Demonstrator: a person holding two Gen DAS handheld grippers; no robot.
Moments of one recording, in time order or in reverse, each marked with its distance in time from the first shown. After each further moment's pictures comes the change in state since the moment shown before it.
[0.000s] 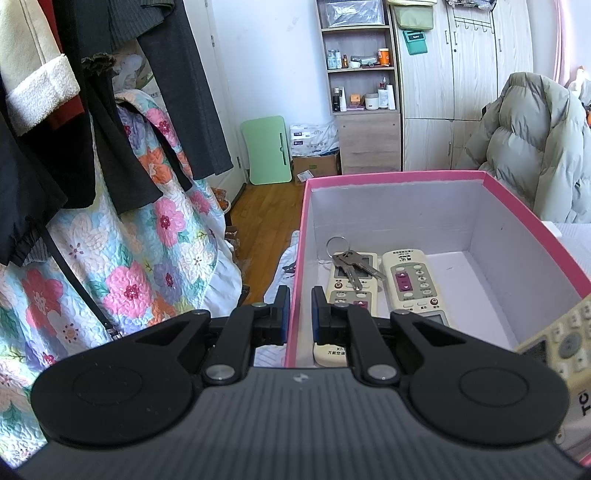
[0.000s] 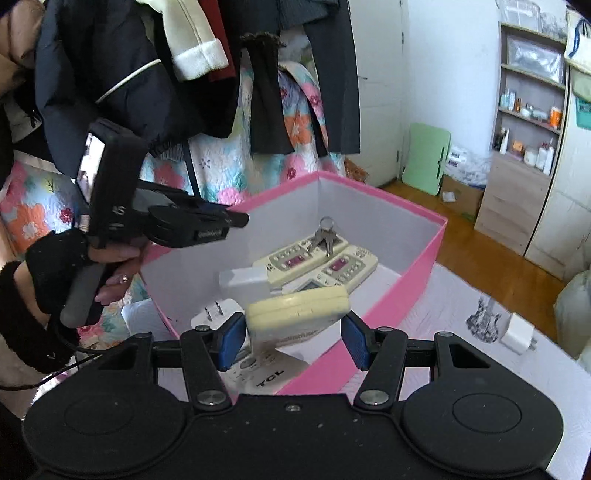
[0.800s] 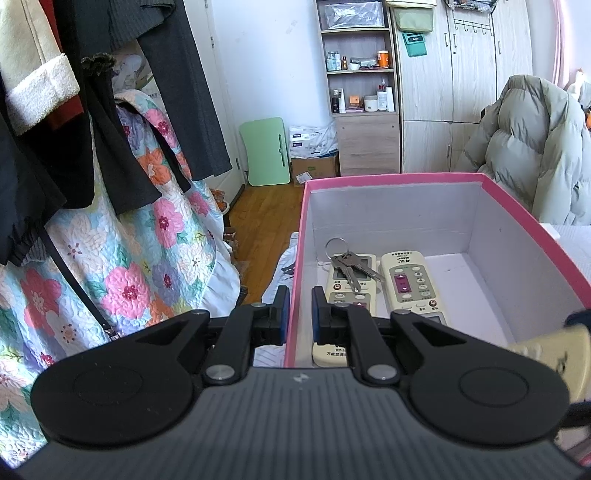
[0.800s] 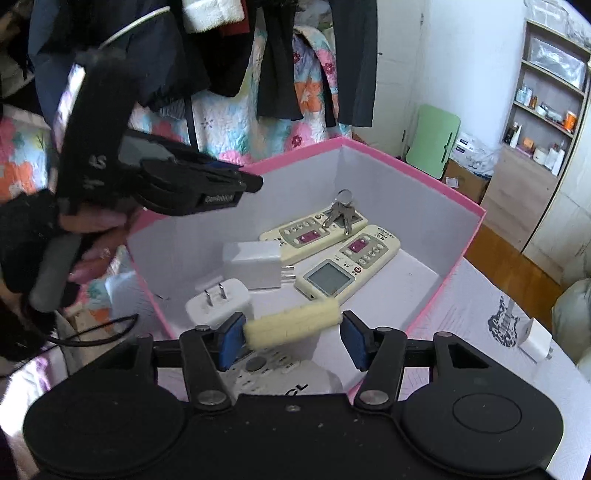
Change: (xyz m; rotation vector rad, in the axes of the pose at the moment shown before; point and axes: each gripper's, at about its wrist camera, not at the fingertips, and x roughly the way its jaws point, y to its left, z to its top) left arm -0.001 0.000 0.002 -0.006 -0.005 -0.006; right arm 0.029 0.030 0.011 -0.081 0.078 -0.044
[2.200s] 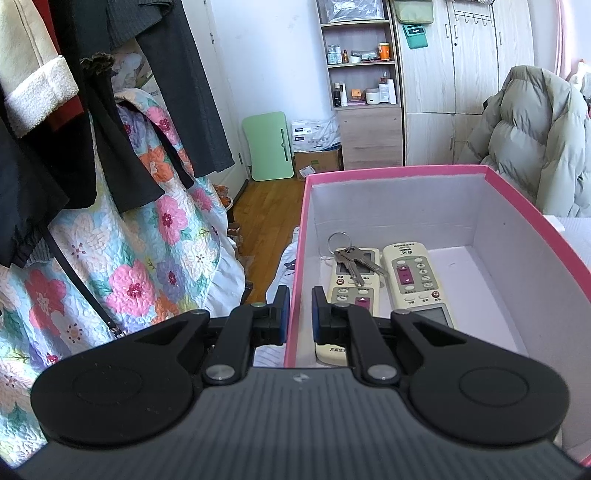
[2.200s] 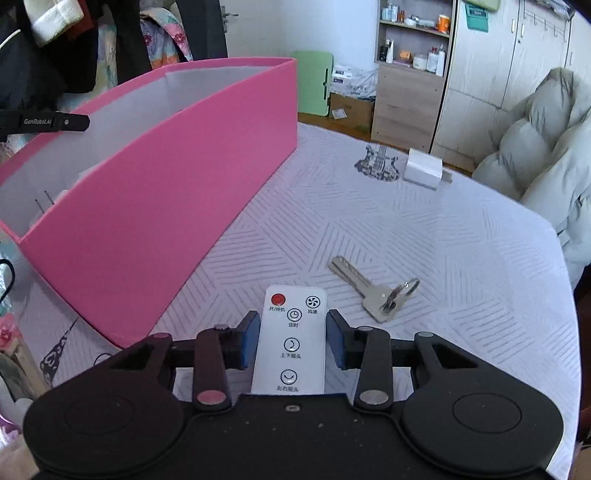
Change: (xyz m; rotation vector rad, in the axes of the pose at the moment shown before) left arm 0.003 0.001 -0.002 0.015 0.019 0.016; right arm 0.005 -0.074 -0.115 0.355 0.102 -0.244
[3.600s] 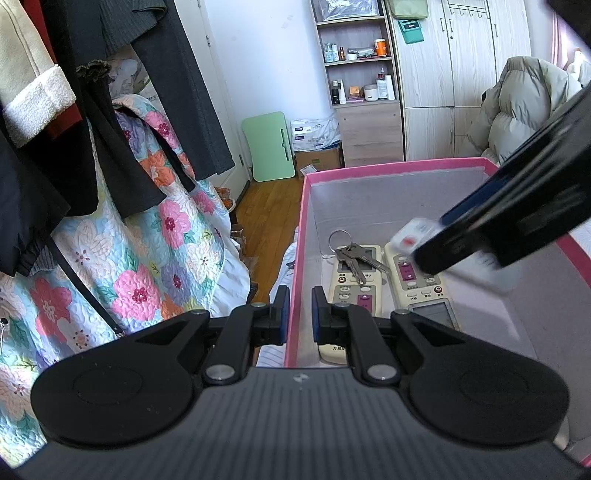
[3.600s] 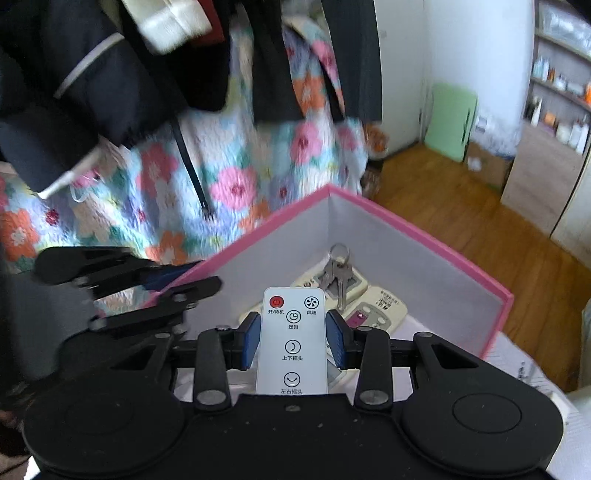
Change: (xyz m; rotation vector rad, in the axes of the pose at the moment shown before) left arm -0.002 -0.004 0.002 0.034 0.004 0.012; right arm 0.048 0.115 0.191 -0.295 0.059 0.341
